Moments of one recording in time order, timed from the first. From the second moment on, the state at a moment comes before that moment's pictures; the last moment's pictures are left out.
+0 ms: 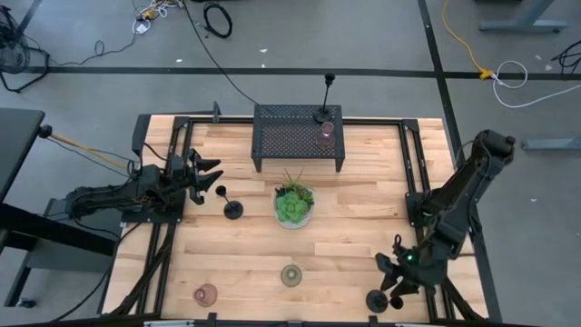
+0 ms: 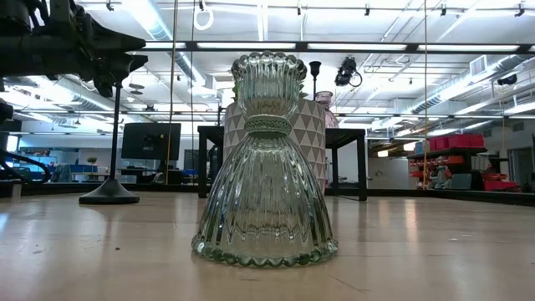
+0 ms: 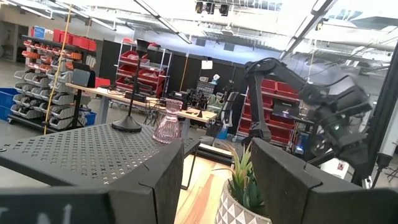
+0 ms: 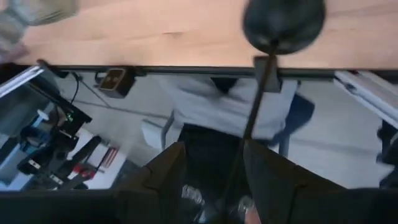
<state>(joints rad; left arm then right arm) 0.11 0.01 0.01 0.26 -0.21 -0.20 1.01 1.16 0.69 -0.26 0.11 2.76</state>
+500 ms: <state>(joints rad) 0.11 0.01 0.01 0.26 -0.21 -0.20 0.98 1.12 0.52 0.02 -0.02 2.82</state>
